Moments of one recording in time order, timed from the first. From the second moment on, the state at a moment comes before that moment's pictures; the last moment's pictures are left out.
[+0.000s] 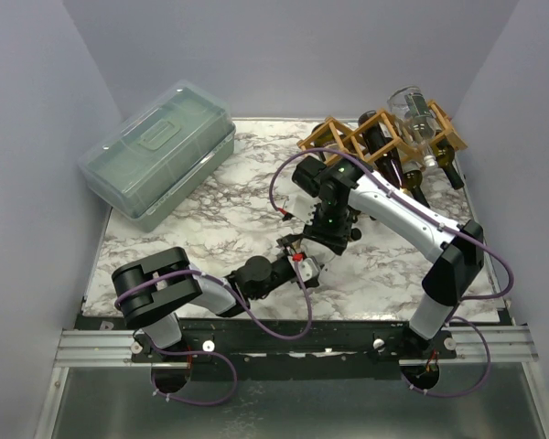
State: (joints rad) left arm -1.11 1.63 0.40 1.20 -0.11 0.40; right arm 0.80 1.74 1.68 -1.47 -0.04 -0.51
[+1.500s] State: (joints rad) left arm -1.10 1.63 0.32 1.34 -0.13 0.22; right arm 0.45 1.27 1.40 -0.84 -0.67 -0.29
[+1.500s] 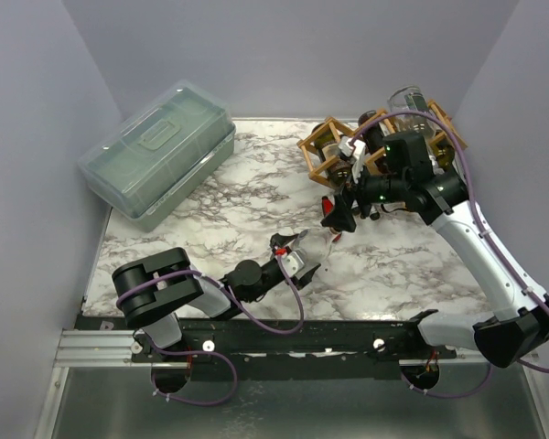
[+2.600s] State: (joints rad) left arm -1.10 1.63 0.32 1.35 -0.16 0.12; right arm 0.44 1.23 1.17 -0.69 -0.74 -0.35
